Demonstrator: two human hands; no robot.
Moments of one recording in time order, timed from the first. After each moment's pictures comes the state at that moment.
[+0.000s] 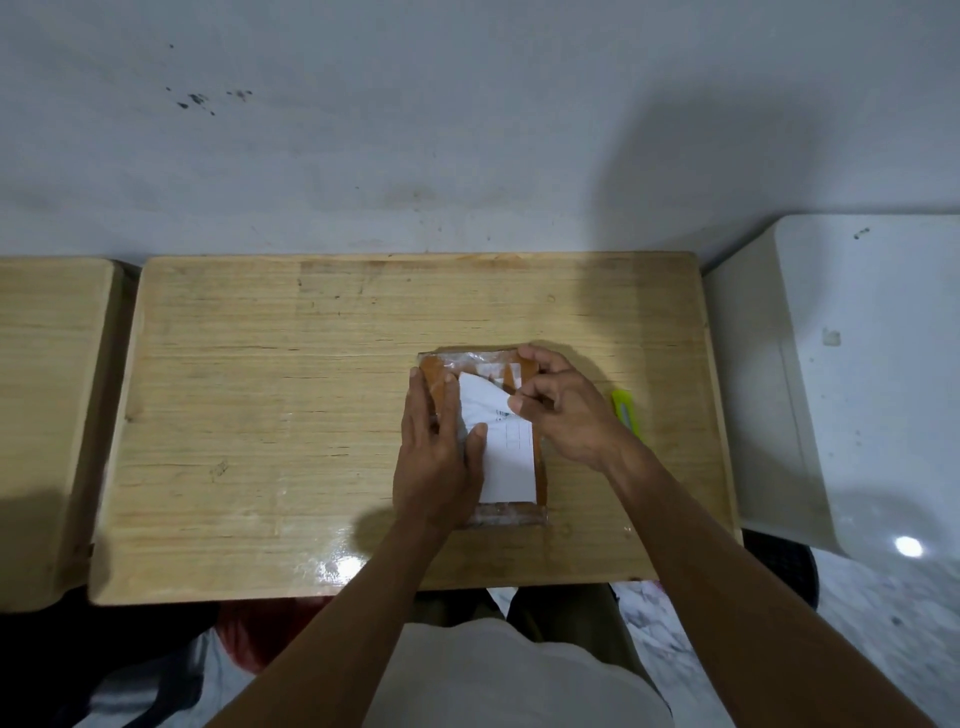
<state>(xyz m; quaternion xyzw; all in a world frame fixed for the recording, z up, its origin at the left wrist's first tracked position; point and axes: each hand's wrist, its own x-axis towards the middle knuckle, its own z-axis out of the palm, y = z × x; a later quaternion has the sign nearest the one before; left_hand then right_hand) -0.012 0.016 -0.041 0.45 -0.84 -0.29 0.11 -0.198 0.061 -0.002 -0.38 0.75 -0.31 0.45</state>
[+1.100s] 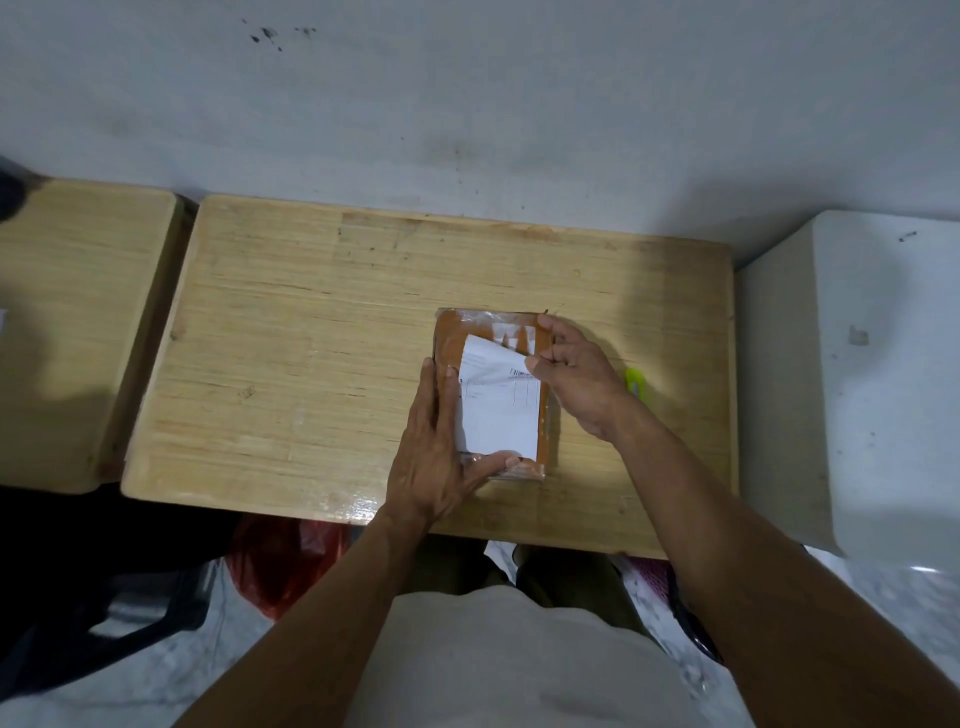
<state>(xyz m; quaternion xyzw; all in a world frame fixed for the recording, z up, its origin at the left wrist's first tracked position) 0.024 0.053 -0.048 0.44 -0.83 -0.34 0.09 -0.194 0.063 -0.002 -0.28 0.71 -0.39 0.52</state>
